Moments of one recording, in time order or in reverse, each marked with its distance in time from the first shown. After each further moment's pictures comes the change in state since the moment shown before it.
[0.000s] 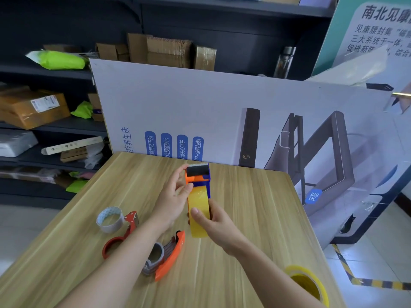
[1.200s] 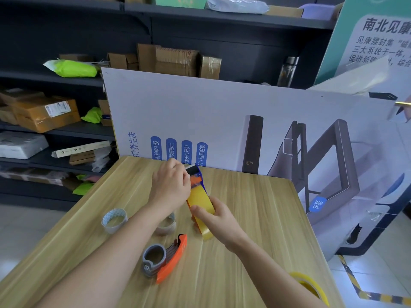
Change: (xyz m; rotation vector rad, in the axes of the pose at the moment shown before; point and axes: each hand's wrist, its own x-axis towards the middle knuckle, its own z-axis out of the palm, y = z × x) left_hand 0.018 0.029 -0.015 0.860 0.213 0.308; right_hand -0.005 -0.030 0.002 -0.040 0.072 0.001
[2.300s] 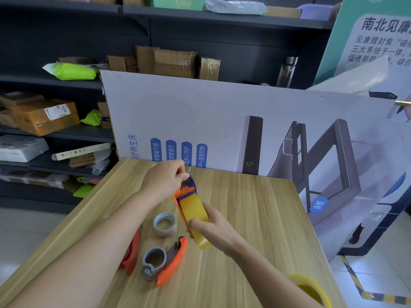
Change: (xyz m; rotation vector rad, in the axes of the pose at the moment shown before) left_hand 0.028 -0.009 -0.019 -0.011 -0.208 -0.048; right_hand 0.006 0.009 0.005 -0.039 -0.152 0.037
